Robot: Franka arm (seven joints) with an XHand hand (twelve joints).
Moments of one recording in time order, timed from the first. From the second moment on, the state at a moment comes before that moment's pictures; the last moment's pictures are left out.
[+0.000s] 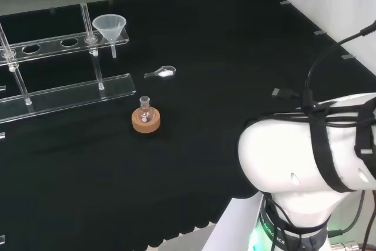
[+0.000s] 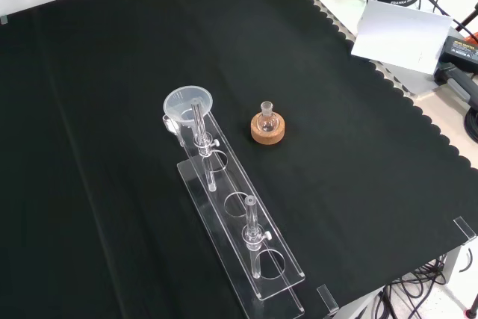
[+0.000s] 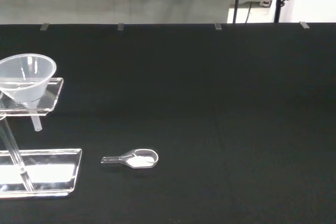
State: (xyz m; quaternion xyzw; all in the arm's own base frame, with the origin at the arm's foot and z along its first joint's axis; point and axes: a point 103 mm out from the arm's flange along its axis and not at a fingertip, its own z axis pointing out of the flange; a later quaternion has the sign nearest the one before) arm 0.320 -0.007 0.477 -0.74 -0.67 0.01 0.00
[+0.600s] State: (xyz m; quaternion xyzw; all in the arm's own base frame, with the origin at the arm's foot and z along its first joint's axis) arm 0.367 0.002 0.454 -0.74 -0.68 0.03 0.02
